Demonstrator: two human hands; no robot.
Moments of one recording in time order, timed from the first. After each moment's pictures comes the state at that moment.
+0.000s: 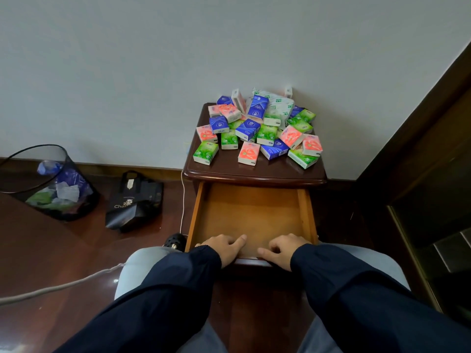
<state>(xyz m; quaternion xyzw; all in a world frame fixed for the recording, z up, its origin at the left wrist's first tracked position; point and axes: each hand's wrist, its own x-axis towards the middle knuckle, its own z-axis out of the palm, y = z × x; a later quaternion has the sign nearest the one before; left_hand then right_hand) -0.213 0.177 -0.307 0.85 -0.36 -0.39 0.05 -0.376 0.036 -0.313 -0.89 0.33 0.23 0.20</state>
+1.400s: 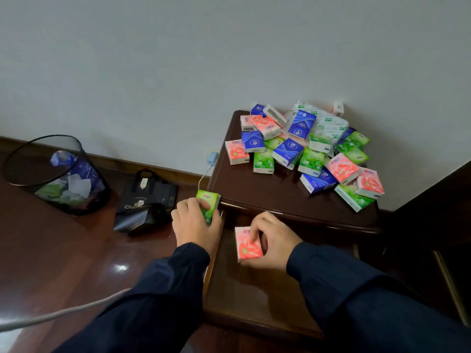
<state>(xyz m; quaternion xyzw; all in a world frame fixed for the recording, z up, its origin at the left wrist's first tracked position) -0.074 0.148 -0.313 0.92 -0.19 0.00 0.33 -0.223 -0.005 -0.308 -0.93 0.17 0.03 0.33</state>
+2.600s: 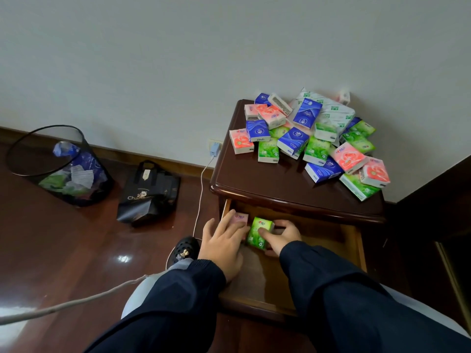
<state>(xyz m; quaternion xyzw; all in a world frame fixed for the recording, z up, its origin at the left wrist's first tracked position) -0.122 0.172 -0.352 0.84 -0.53 -0.06 0.11 -0.220 0.013 -0.370 -0.58 0.56 -0.07 0.59</state>
